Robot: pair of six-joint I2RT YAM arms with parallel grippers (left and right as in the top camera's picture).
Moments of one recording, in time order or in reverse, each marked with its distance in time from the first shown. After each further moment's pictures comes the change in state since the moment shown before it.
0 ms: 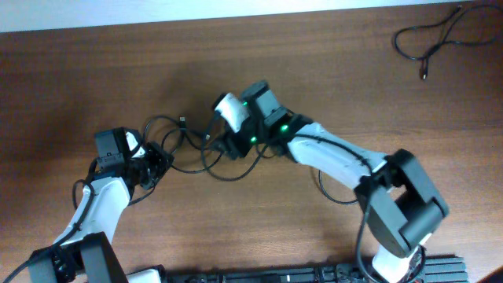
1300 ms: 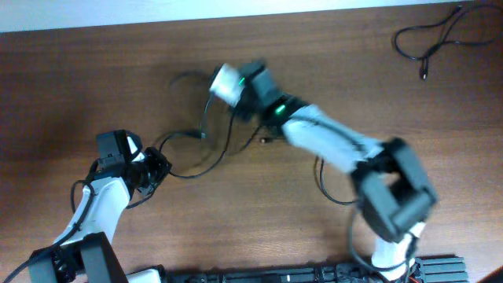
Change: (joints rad) left arm 0.000 0.000 0.000 -0.073 -0.074 -0.003; right arm -0.120 0.042 0.196 0.048 0.400 -0.329
